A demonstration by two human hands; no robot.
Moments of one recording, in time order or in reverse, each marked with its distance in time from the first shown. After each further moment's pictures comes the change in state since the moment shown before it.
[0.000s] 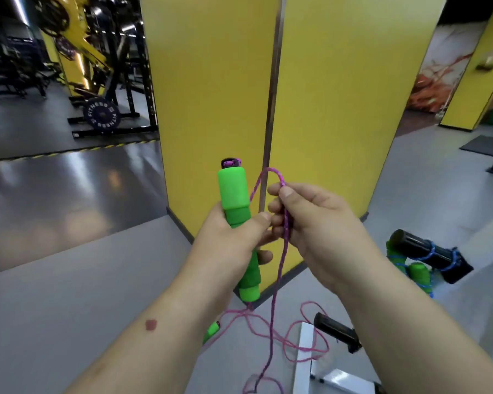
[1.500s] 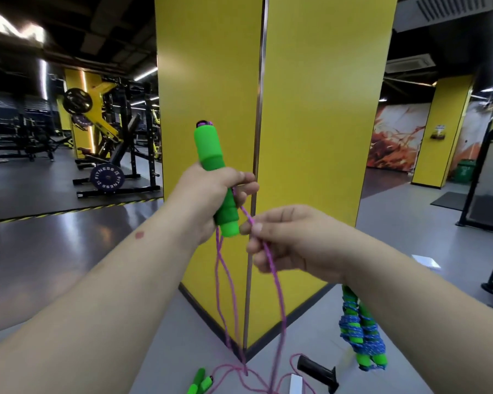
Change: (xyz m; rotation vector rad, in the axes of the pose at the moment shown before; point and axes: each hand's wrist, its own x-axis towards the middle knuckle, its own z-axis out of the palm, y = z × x) left_hand -0.078 0.219 0.031 -0.102 0.006 0.221; right_hand -0.114 -0.177 0.030 -0.360 -0.430 0.111
